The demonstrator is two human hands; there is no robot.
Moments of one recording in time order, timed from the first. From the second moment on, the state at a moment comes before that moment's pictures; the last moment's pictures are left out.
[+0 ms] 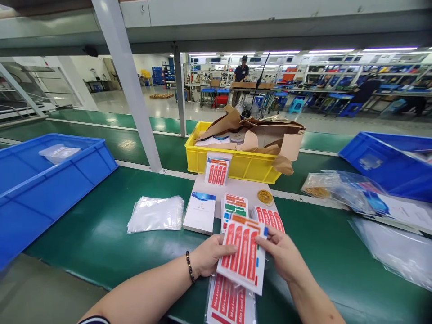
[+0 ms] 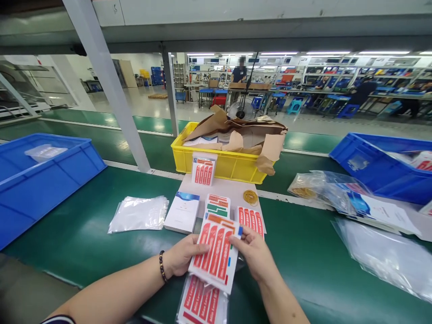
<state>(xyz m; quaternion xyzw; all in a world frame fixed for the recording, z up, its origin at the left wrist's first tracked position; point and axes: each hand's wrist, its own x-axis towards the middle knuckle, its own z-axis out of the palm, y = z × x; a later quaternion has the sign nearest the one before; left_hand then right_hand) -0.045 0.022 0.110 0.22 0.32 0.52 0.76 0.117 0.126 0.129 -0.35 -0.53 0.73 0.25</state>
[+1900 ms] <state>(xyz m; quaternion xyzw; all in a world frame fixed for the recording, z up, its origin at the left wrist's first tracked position) -0.053 0.026 0.108 0.51 0.51 0.57 0.39 0.114 0.116 0.140 -0.17 -0.84 0.50 0.05</state>
